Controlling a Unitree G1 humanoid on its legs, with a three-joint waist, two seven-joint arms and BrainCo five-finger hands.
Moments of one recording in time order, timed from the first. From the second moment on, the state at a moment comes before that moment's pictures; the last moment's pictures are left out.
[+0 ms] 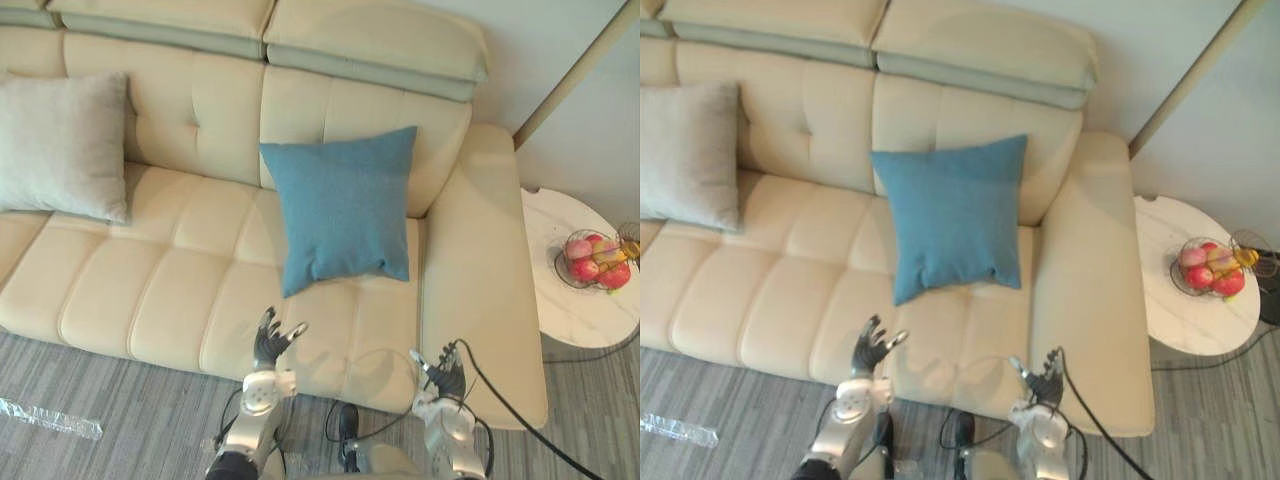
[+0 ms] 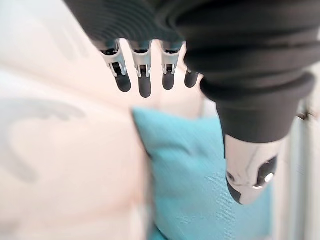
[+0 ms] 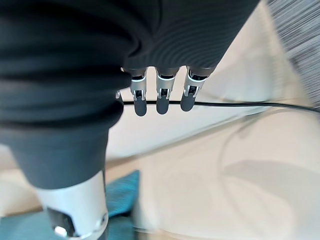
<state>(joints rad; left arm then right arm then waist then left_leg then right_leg) 0.03 0.05 -0.11 0.64 -0.15 -0.19 0.28 0.10 0.05 -0.15 0.67 0.15 -0.24 -0.25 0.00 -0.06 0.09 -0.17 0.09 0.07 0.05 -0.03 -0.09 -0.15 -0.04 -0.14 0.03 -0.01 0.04</state>
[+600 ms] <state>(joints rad) 0.12 0.08 0.06 0.94 -0.08 -0.19 0.24 0.11 0.01 -0.15 0.84 0.12 -0.22 -0.19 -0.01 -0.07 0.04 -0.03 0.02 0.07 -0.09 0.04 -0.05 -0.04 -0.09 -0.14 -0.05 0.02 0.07</state>
